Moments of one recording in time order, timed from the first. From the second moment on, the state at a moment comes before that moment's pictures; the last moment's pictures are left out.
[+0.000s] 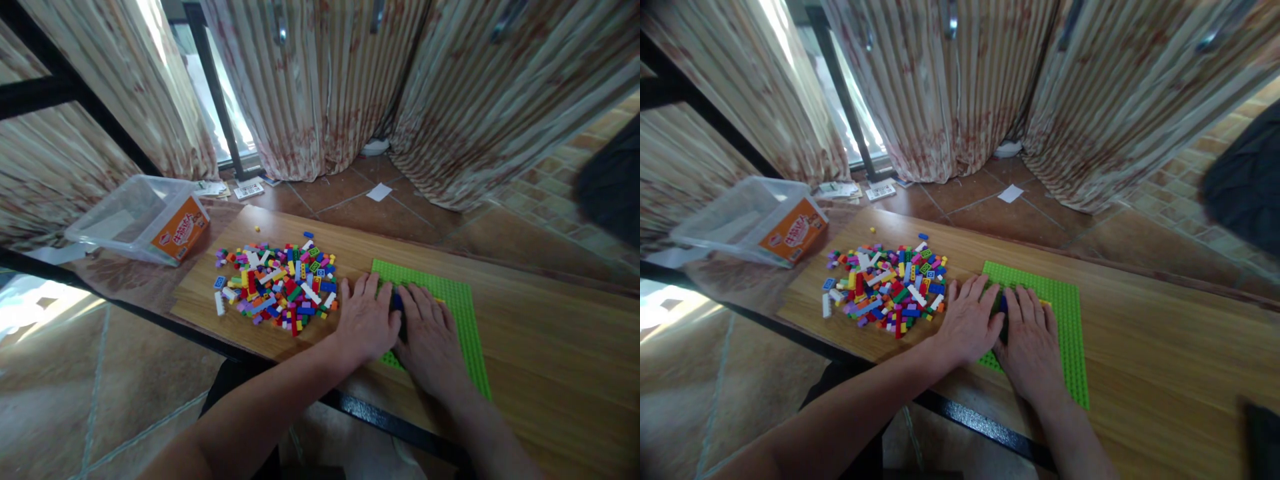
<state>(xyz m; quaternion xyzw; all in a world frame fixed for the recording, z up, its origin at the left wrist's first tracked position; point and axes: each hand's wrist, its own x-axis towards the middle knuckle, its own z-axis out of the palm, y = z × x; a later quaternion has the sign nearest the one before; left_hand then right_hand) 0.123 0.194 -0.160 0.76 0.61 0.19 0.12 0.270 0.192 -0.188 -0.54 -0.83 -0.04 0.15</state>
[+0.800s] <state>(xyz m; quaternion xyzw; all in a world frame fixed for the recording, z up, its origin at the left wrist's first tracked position) 0.120 0.197 -0.155 0.78 0.60 0.15 0.11 0.331 0.209 -0.159 -0.70 -0.62 0.22 0.28</state>
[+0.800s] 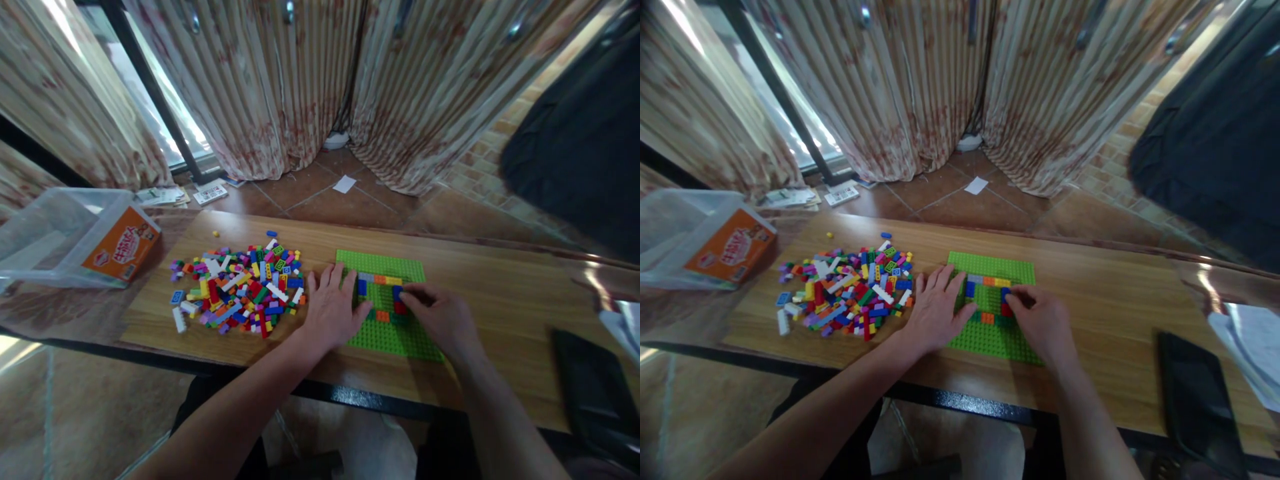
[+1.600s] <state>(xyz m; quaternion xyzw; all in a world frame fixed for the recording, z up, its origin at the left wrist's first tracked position) 0.109 0.208 -0.150 0.76 0.60 0.22 0.13 0.325 0.208 -0.162 -0.70 -0.66 0.08 0.26</state>
